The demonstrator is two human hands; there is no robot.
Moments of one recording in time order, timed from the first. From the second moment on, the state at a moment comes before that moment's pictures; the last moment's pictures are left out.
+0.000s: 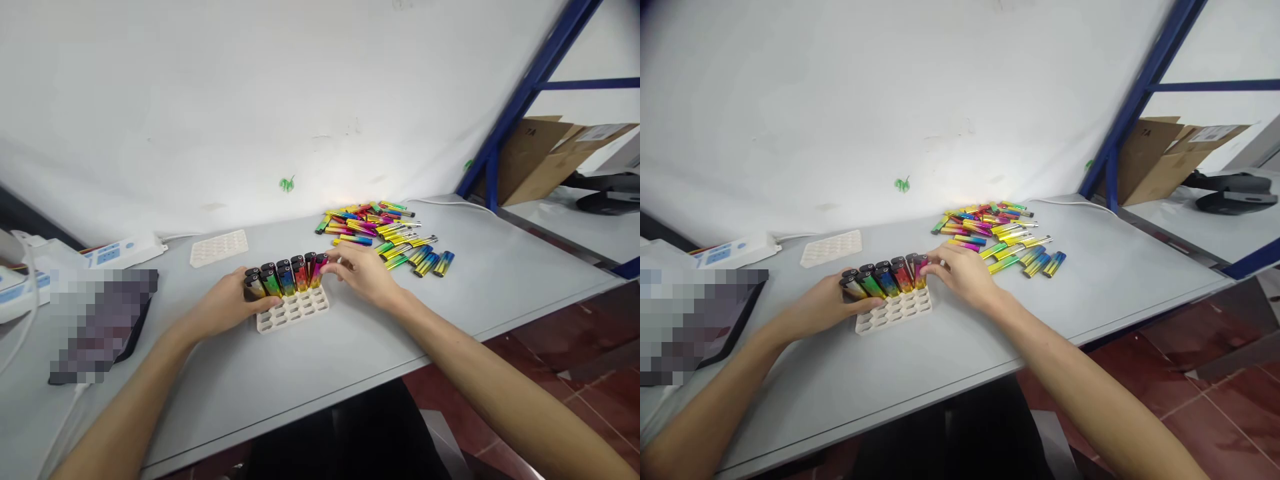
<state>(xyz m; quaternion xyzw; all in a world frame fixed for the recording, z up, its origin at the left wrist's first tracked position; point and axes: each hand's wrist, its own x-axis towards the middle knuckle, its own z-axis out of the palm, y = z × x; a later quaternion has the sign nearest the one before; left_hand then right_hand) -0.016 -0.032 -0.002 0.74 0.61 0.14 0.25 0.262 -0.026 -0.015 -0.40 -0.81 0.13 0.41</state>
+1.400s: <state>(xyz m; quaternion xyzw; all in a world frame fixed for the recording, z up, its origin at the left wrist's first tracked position) -0.009 -0.023 -0.018 0.74 0.64 0.22 0.09 0.272 -0.029 -0.018 -0.55 -0.79 0.00 0.27</state>
